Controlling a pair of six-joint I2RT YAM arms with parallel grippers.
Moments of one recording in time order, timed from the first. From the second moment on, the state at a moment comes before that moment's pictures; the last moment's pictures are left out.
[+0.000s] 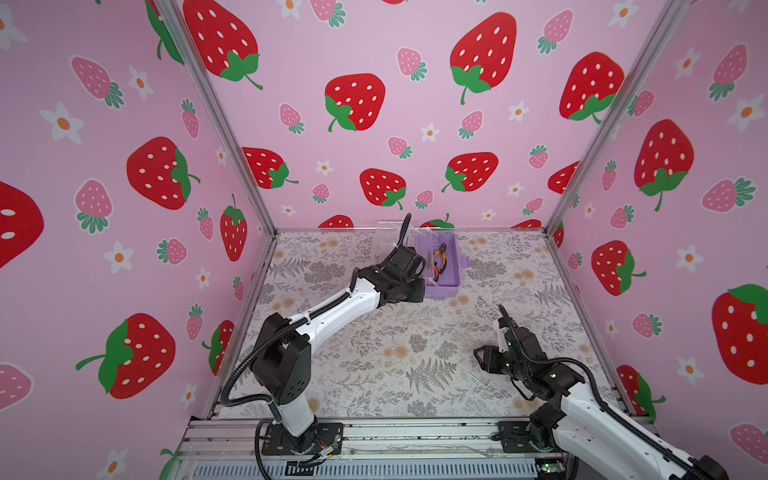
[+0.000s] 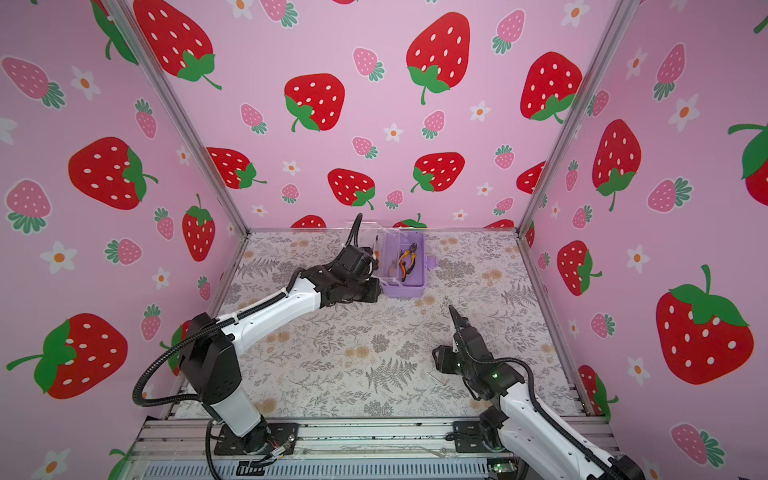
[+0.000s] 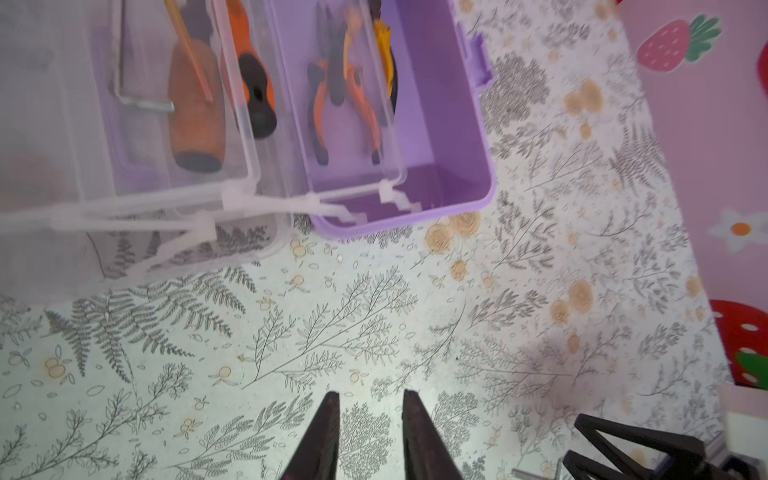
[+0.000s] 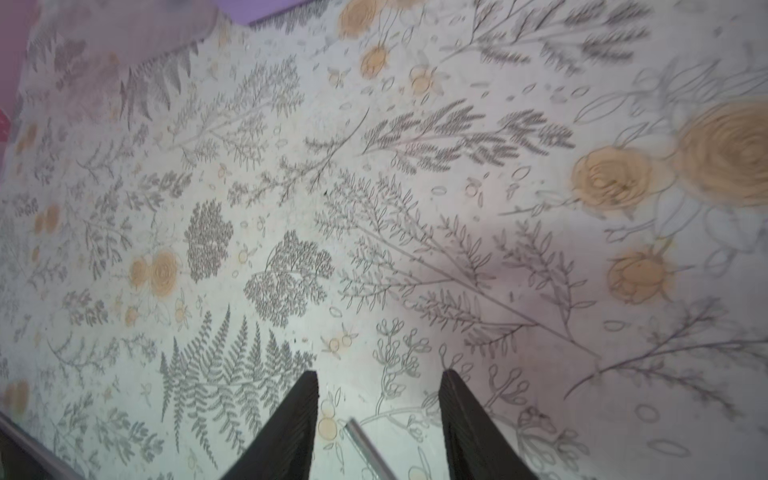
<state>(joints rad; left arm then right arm) -0.70 1.72 1.42 -0.62 0.01 -0.49 0.67 0.74 0.31 -0.44 -0.04 0.59</state>
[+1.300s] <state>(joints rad) -0.66 1.68 1.22 -0.56 0.19 -0.52 1.04 1.24 0.54 -0.61 0.19 0.61</state>
